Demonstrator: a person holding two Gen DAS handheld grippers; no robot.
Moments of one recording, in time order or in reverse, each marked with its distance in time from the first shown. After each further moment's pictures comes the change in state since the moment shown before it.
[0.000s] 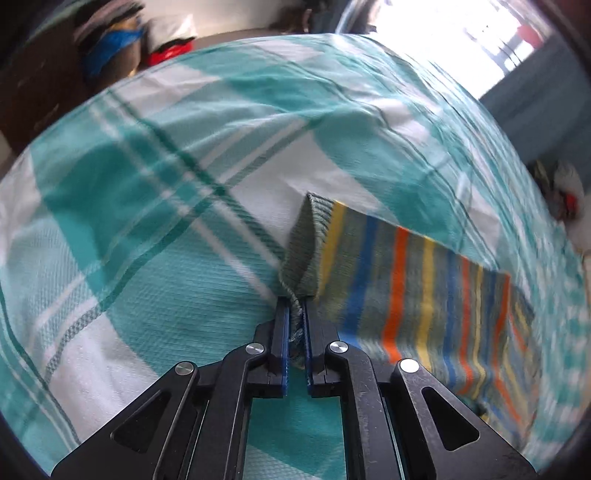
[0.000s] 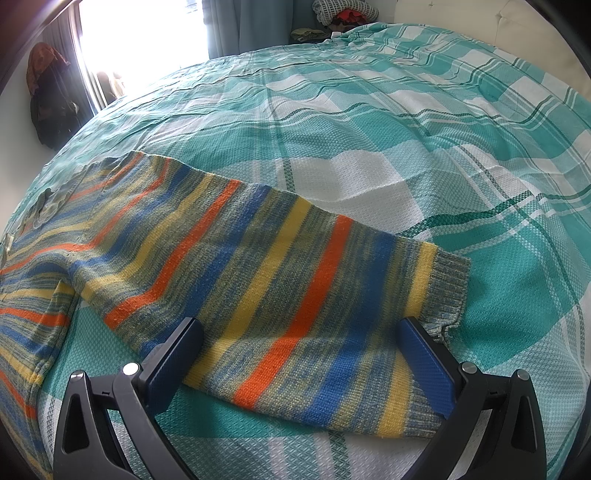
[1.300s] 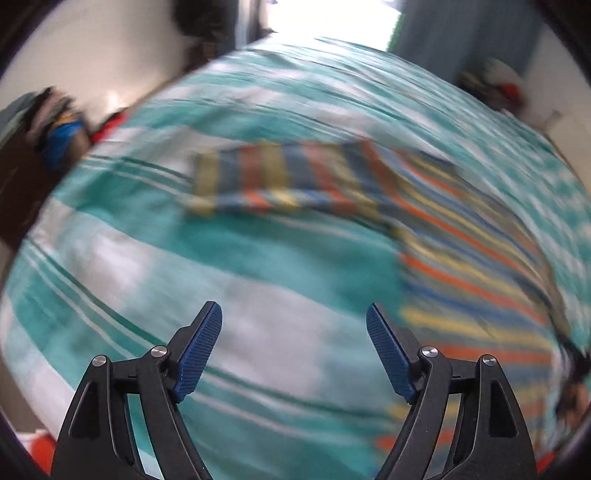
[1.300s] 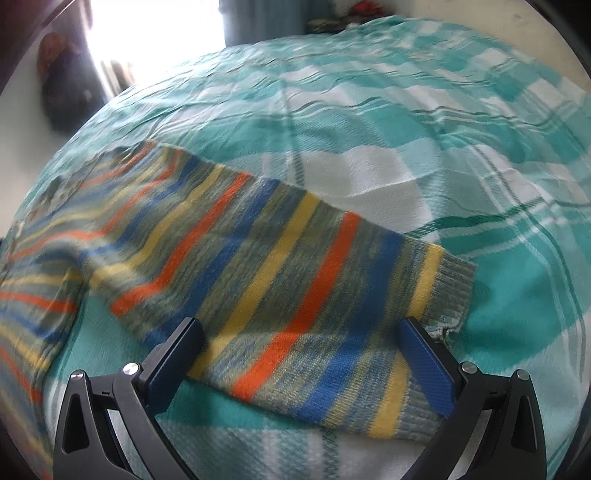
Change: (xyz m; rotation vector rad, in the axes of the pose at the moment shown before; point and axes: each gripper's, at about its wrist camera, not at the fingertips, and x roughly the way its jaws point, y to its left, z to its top) left arm -0.099 -0.097 -0.156 0.461 -0.045 -0.024; right arm -0.005 -0.013 0.004 -0.061 0.069 0.106
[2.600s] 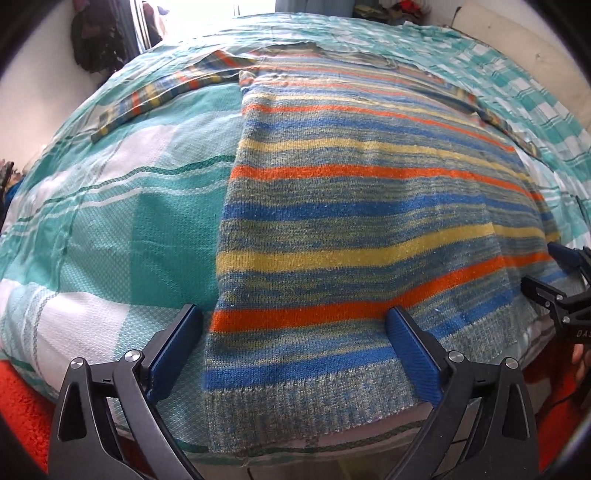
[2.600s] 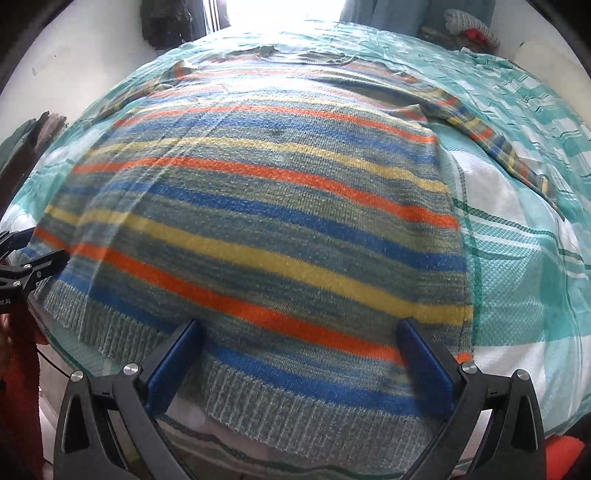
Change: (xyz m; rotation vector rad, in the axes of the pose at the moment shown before) left arm -0.015 -0.066 -0.170 0.358 0.056 -0.054; right arm -0.102 0.262 -0.211 -0.295 0.057 0.047
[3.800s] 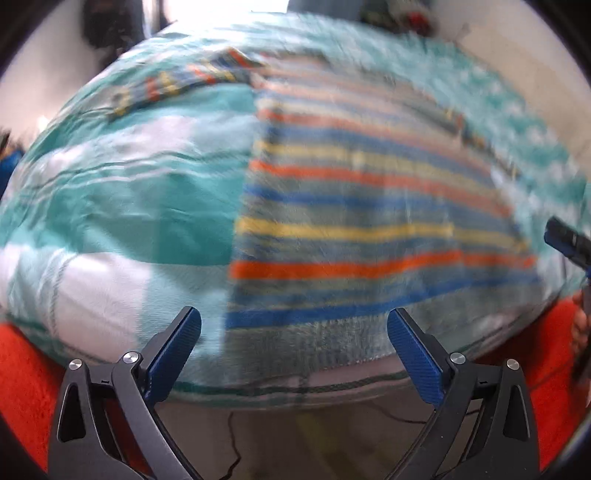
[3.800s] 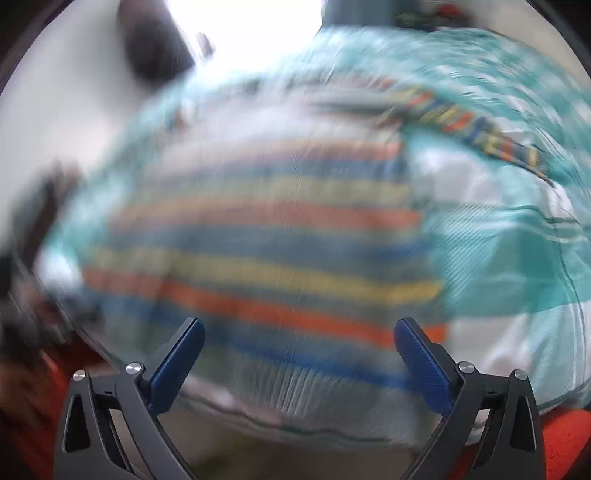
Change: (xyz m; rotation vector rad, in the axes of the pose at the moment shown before) left arm -0.051 0.026 -0.010 -0.134 -0.017 -0.099; right arm -0.071 -0.081 0.017 0.287 -0.157 0.196
